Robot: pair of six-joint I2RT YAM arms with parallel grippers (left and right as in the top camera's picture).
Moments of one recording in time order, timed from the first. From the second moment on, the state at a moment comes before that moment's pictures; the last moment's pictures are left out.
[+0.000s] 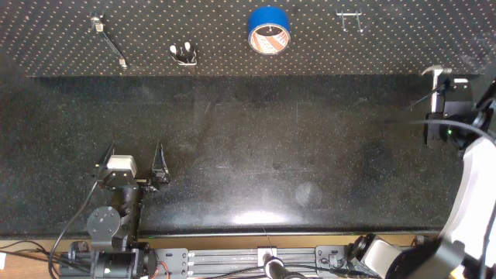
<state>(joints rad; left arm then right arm) -0.01 0.01 0.01 -0.07 0.02 -0.02 -0.60 1.36 1.16 -0.93 -0.24 -0.53</state>
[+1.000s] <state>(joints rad) -0.01 0.01 0.01 -0.07 0.02 -0.02 -0.08 1.41 1.16 -0.57 -0.34 -0.16</state>
